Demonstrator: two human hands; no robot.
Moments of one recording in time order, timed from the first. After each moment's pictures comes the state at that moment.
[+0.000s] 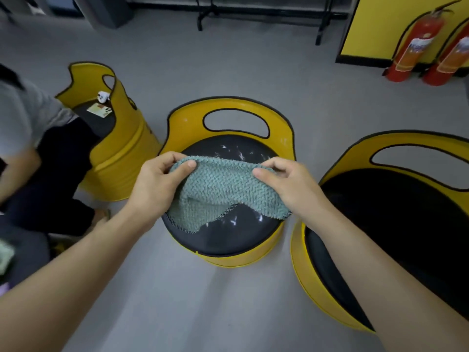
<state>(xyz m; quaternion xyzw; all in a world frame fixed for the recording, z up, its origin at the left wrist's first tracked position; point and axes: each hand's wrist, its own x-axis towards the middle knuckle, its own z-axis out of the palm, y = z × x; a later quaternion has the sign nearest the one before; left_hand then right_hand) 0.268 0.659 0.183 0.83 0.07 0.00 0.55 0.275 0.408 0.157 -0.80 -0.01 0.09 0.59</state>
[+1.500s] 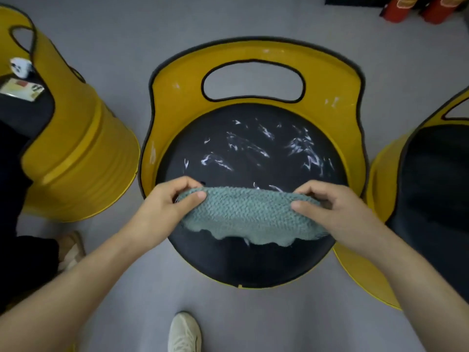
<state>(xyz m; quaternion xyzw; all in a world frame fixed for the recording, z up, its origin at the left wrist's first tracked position) 0.403 0.827 -0.021 0.84 -0.08 -0.21 0.50 0.333 0.526 -0.012 -0.82 0.05 0.14 0.55</state>
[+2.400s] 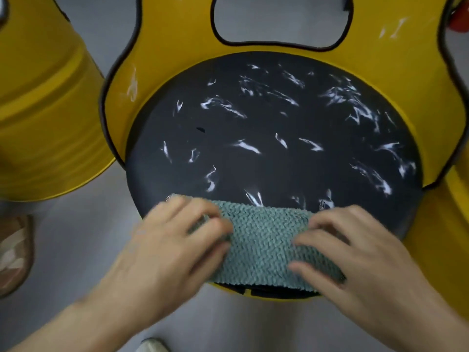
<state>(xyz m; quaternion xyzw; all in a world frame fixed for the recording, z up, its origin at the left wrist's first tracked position) 0.304 0.842 -0.204 0.91 -0.37 0.11 0.15 0.248 0.563 -0.197 -0.97 -0.19 -0.08 0.16</state>
